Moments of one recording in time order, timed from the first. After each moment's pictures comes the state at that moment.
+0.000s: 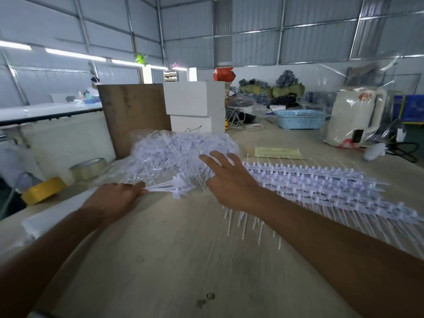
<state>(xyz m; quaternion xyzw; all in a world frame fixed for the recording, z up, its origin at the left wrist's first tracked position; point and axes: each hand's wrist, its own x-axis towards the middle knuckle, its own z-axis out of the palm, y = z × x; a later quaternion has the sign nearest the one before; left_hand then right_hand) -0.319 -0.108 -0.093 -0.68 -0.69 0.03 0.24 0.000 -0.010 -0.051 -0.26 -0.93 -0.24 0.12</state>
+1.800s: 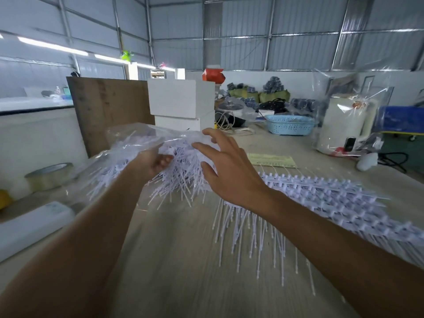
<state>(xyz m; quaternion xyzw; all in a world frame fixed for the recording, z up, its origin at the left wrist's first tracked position) -0.238 0.054 -0.033 -0.31 -0.51 -0.66 -0.46 0.006 0.011 -0.019 -0.29 -0.89 -0.06 0.35</state>
